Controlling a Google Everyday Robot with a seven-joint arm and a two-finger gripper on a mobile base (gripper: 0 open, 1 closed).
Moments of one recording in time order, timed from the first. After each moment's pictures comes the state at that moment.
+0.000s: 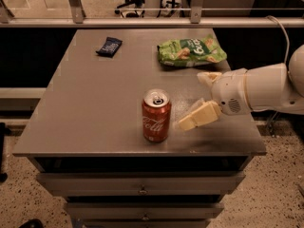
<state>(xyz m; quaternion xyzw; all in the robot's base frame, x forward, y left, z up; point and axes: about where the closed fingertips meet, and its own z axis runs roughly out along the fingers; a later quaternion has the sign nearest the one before) 0.501 -0.100 0.877 -0.46 0.75 0.23 0.42</state>
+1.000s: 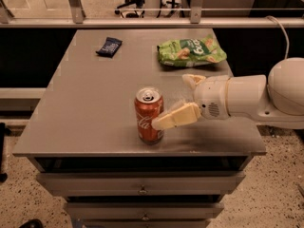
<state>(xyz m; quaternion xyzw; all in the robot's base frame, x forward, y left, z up) 0.507 -0.059 0.876 -0.42 0.73 0.28 0.47</state>
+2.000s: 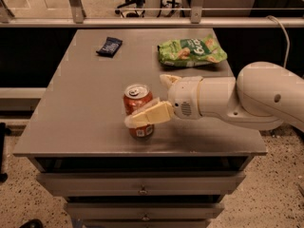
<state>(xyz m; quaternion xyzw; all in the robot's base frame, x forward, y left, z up) 0.511 0.002 0.877 -0.40 0.72 0.32 0.47</state>
